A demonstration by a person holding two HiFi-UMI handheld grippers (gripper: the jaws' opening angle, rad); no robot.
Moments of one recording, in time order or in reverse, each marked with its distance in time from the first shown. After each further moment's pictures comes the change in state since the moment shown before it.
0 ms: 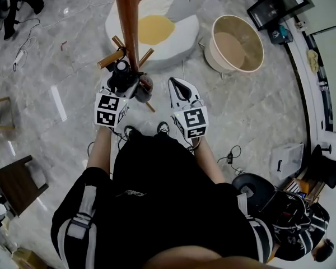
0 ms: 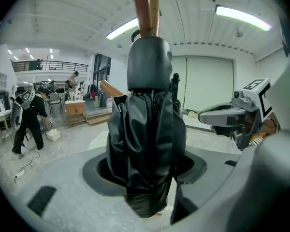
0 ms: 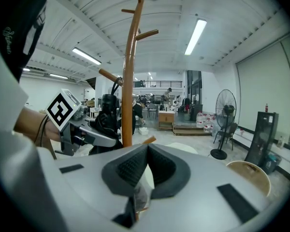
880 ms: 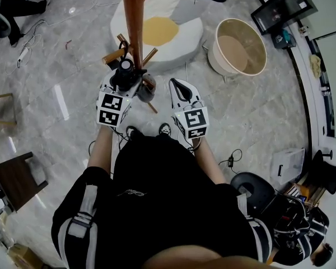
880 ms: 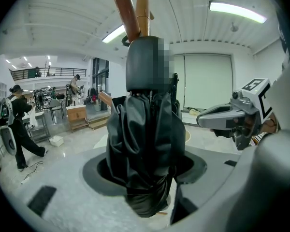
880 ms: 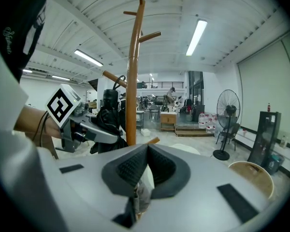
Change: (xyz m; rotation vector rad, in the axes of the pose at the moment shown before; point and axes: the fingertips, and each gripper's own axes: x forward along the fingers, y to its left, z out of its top) left arm -0.012 -0.003 0.015 0.063 -0.011 0.032; right arm -0.003 0.008 0.002 0.001 -0.013 0.023
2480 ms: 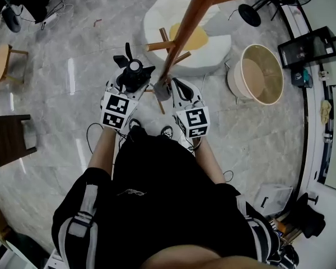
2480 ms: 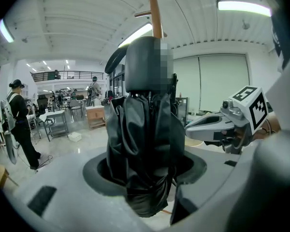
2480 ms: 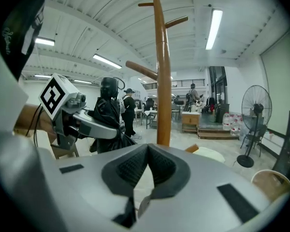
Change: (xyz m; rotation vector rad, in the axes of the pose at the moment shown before) left arm -0.071 0.027 -0.009 -0.072 -0.021 0.179; right arm 0.048 0.069 0.012 -0.057 -0.011 0.252
